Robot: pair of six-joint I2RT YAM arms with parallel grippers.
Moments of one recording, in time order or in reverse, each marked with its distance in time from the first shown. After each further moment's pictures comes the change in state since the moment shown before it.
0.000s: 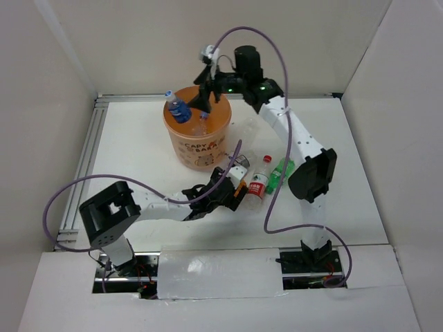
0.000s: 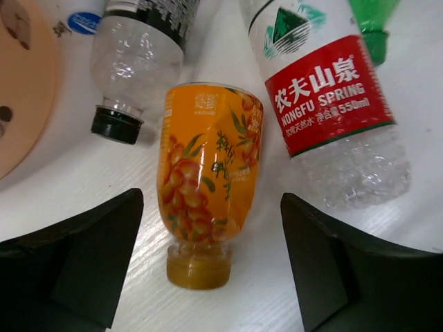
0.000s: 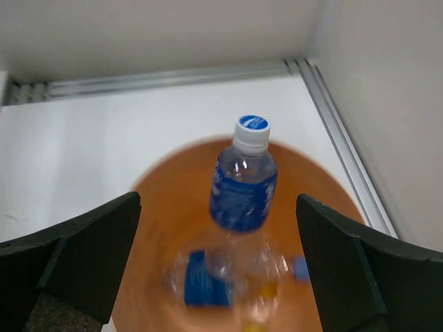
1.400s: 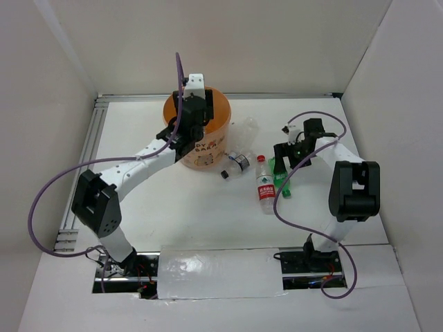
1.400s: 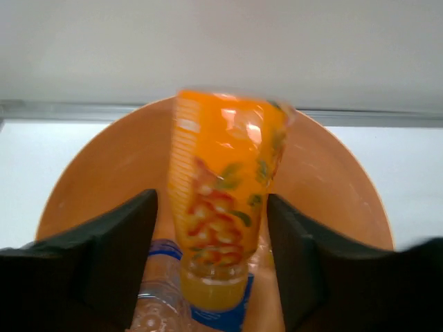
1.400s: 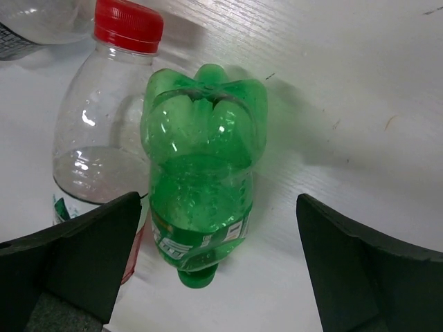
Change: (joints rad) left arm 0.380 0.027 0.600 -0.151 -0.348 0.054; right arm -0.575 -0.429 -1.212 -0.204 0.418 0.009
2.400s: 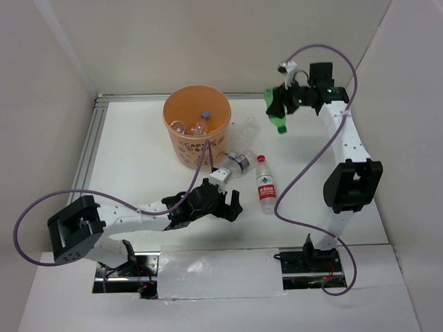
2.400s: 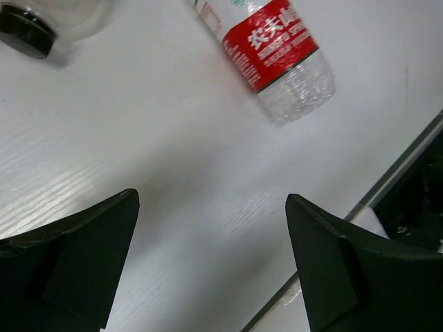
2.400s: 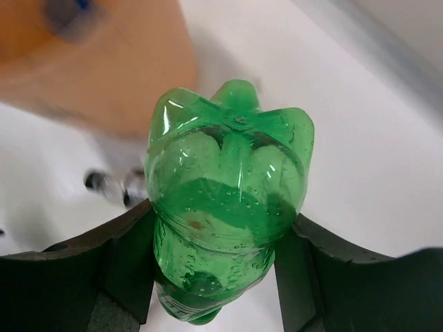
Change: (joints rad) left arm -0.421 -0.262 -0.715 0.047 0.489 -0.422; right arm 0.057 0.122 0.677 -0.131 -0.239 -0.153
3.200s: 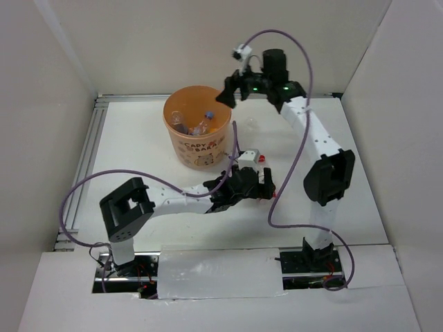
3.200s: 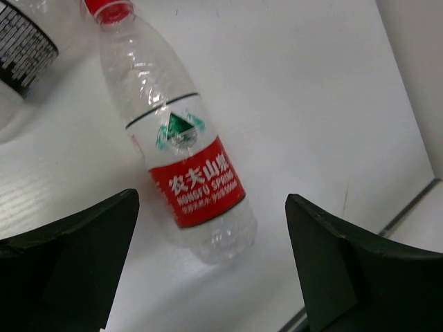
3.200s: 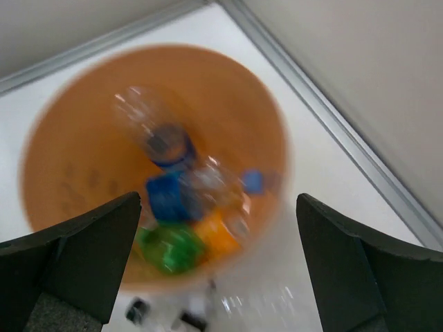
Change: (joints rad) left arm -0.035 0.372 0.420 0.008 -0.123 -0.206; right arm 0.383 0.187 0.296 0.353 -0.024 0.222
